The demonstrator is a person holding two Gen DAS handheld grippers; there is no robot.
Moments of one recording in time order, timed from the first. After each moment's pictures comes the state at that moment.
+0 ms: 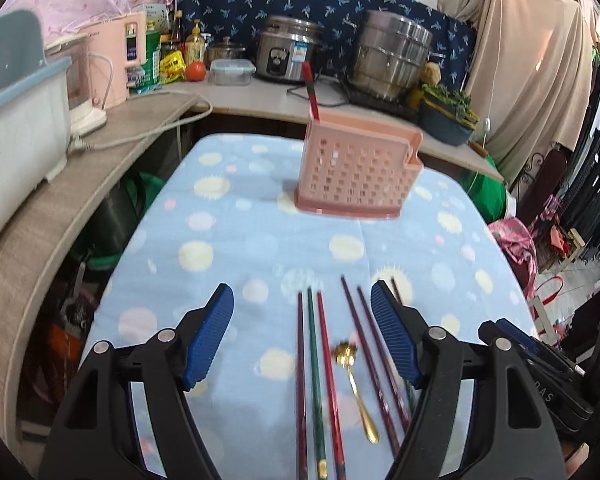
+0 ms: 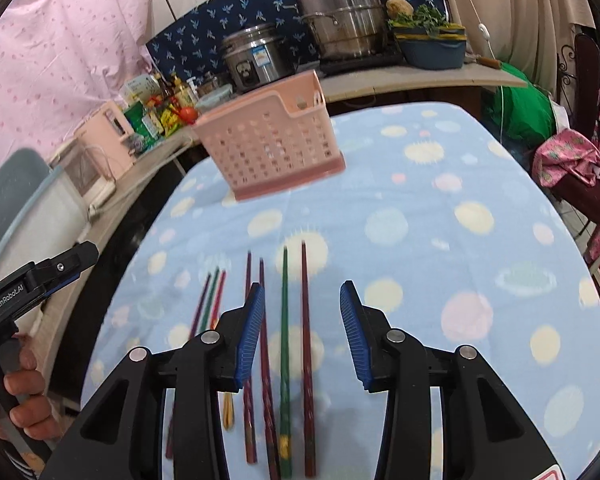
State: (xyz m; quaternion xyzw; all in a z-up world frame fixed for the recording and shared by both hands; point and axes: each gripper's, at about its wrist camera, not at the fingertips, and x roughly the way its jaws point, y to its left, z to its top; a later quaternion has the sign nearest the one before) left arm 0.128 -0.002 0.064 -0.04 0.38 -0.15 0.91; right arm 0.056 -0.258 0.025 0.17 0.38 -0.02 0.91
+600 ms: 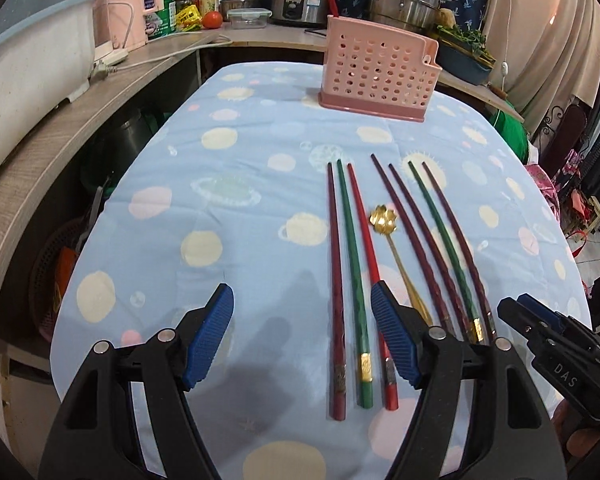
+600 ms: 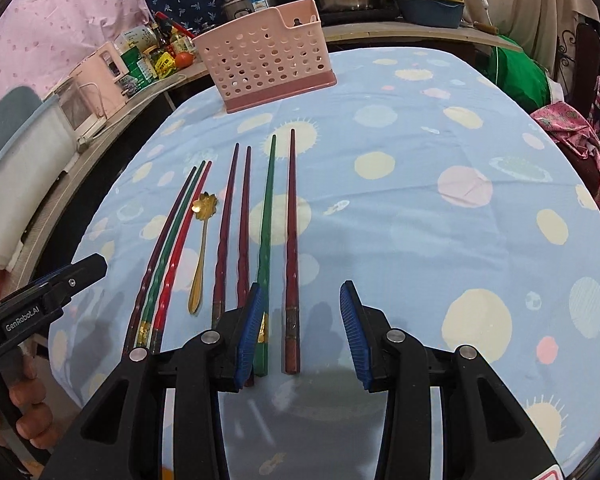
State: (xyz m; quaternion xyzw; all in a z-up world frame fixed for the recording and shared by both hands) left arm 0.063 0.009 -0.012 0.00 0.45 -0.12 0.89; right arm 0.003 -0.231 -0.034 0.14 0.44 -0.02 0.89
